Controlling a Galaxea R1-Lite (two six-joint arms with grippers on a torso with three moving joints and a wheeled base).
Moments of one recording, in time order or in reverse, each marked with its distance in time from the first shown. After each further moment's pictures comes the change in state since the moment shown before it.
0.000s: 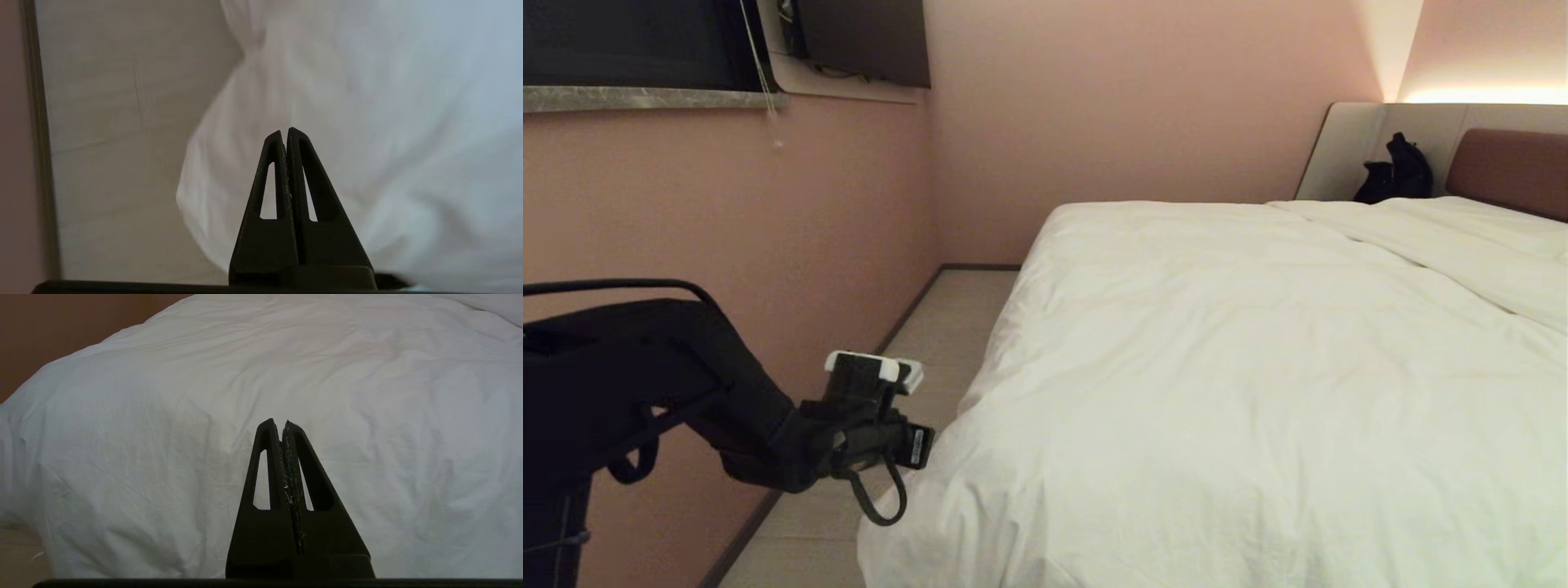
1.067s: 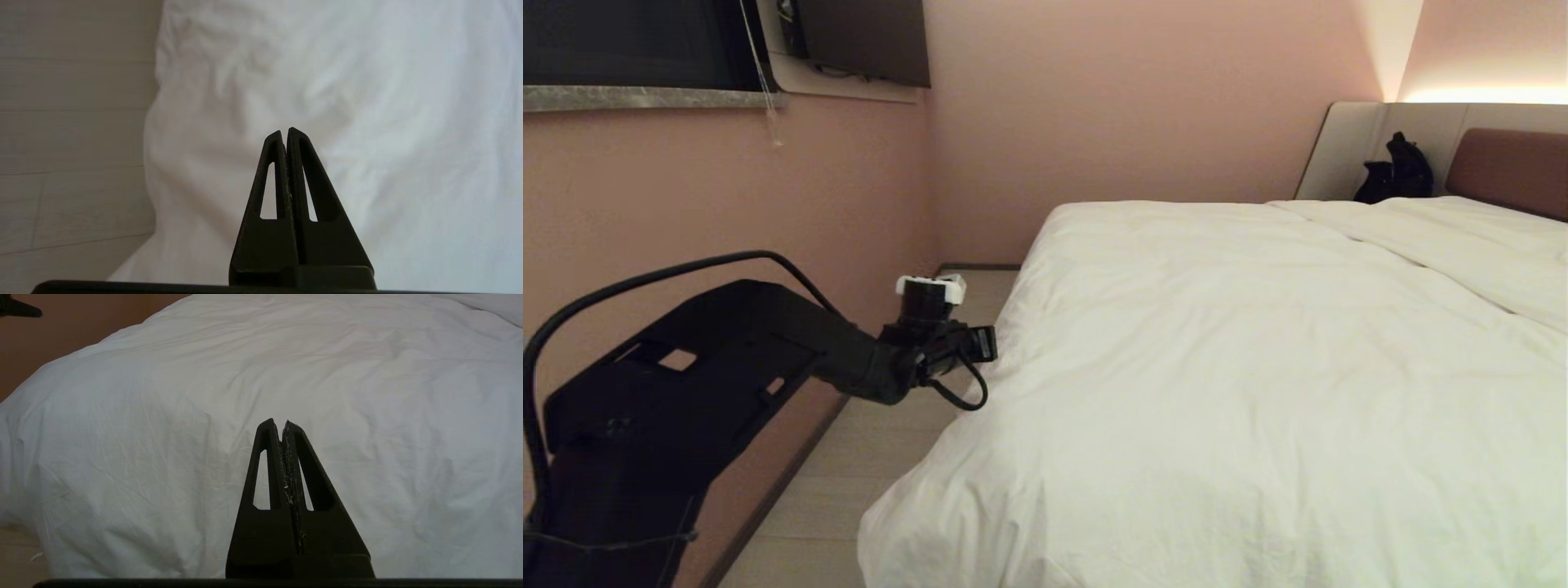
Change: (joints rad) left arm -0.099 0.205 -0.609 0.077 0.001 -0.296; right arm 0.000 0.000 0.000 0.000 0.000 0.000
